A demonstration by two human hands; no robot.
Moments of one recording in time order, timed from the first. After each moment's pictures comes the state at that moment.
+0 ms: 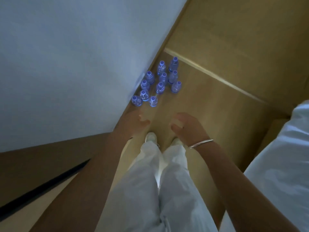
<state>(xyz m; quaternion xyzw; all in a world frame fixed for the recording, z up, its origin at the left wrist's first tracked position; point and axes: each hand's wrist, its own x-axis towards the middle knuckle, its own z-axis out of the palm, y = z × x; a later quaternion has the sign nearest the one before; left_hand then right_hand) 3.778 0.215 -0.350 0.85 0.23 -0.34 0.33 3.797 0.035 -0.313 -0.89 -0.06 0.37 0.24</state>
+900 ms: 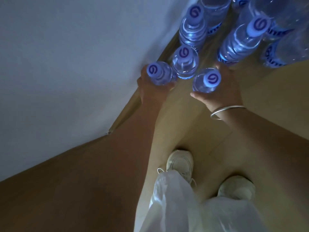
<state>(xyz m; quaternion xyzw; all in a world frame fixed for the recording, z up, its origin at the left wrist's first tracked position) 3.876 0.299 -0.896 0.76 0.47 -0.03 0.44 3.931 0.135 -0.887 -0.91 -0.06 0.23 0.34</state>
